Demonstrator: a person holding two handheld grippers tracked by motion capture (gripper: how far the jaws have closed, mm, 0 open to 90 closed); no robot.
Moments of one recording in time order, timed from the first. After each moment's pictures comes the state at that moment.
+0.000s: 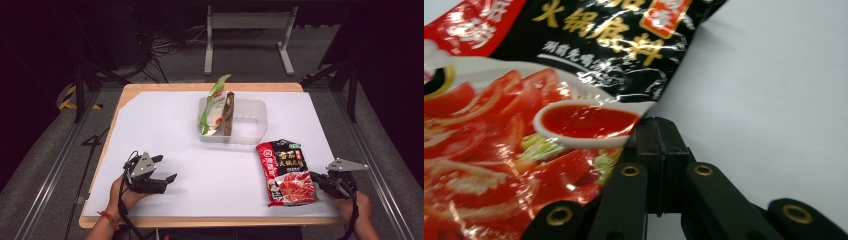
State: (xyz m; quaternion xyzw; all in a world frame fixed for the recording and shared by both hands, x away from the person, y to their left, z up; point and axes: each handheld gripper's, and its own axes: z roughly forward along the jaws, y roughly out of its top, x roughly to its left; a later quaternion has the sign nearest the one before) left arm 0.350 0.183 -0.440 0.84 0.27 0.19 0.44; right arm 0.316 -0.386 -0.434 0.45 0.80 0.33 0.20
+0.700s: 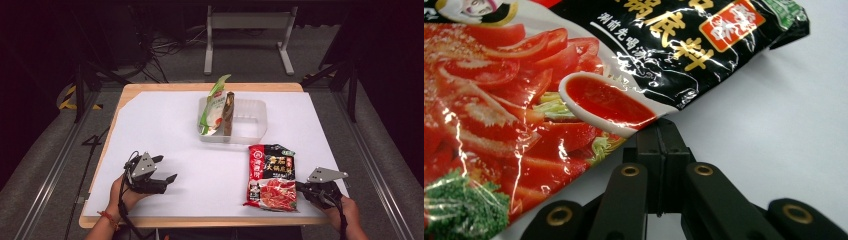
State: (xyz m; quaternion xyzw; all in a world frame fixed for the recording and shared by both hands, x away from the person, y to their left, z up) left arm 0.350 0.182 -0.440 0.84 0.26 0.19 0.44; right arm 0.298 -0.338 -0.433 0.37 0.85 0.32 0.19
